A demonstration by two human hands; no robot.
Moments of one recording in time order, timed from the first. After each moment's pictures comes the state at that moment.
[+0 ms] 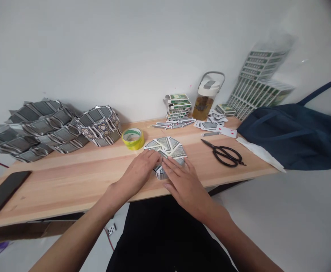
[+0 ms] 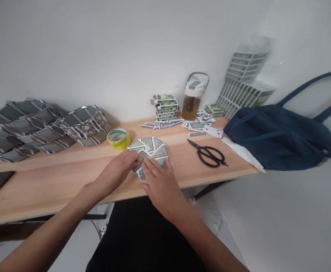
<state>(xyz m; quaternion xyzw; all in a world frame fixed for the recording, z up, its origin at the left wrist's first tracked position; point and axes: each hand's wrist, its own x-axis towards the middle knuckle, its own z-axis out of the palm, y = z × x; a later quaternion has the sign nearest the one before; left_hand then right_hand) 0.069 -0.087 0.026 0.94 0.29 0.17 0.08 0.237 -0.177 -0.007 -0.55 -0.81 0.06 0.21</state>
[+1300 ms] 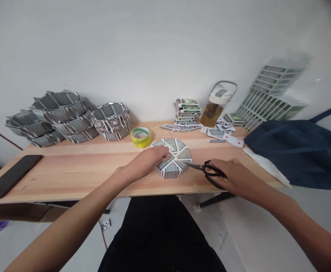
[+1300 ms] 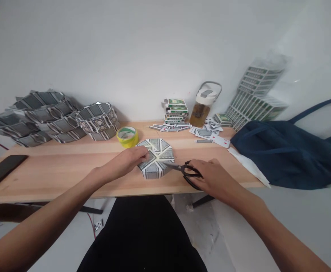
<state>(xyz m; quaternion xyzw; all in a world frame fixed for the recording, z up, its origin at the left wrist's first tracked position) 0.069 -0.073 0.037 0.93 0.25 0.17 0.22 0.357 -0.170 0.020 -0.58 -0.80 0.11 0.08</state>
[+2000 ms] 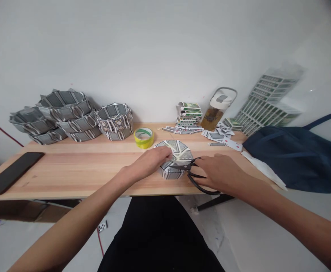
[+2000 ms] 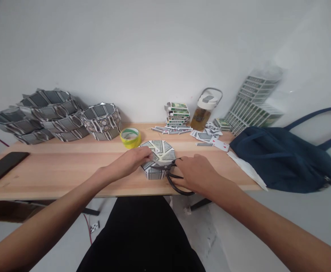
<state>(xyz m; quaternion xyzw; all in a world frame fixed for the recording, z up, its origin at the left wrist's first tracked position) 0.066 -0.069 0.028 0.93 0.25 0.19 0.19 0.291 -0.155 0.065 -0.53 -0.84 -0.03 -0.07</state>
